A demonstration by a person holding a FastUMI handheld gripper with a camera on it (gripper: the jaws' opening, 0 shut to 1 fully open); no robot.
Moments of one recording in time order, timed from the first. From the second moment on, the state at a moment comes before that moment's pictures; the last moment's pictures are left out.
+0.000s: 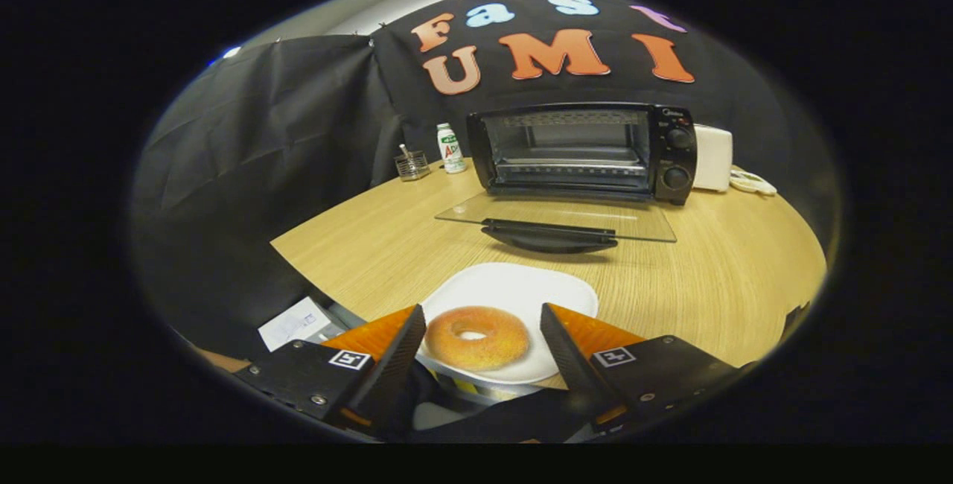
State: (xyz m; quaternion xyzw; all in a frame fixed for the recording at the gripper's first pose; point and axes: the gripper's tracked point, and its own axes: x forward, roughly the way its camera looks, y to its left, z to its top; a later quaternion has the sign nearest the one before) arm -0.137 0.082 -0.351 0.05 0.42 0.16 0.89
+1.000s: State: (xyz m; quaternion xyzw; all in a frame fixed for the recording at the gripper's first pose) arm -0.141 0.091 -0.366 0.07 0.44 0.15 0.88
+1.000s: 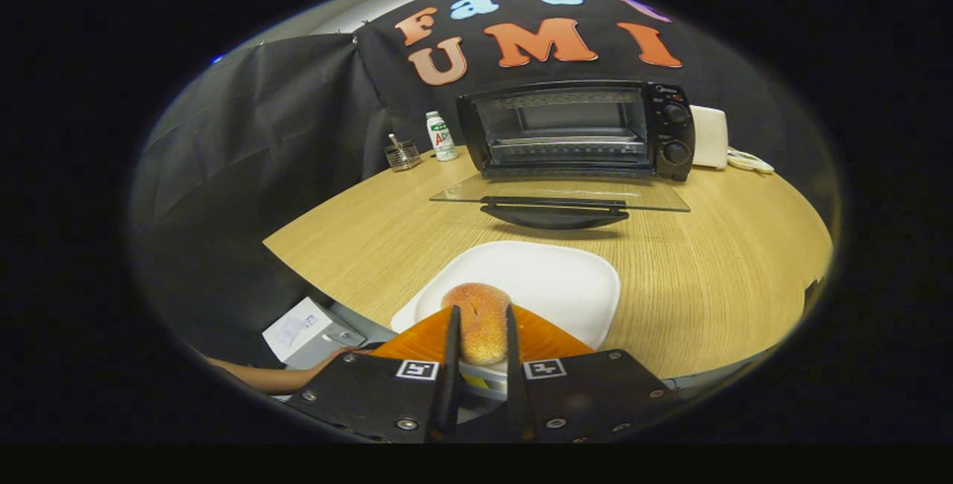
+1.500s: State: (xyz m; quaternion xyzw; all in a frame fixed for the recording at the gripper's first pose) arm -0.094 0.105 -0.328 0.18 0.39 0.13 0.89
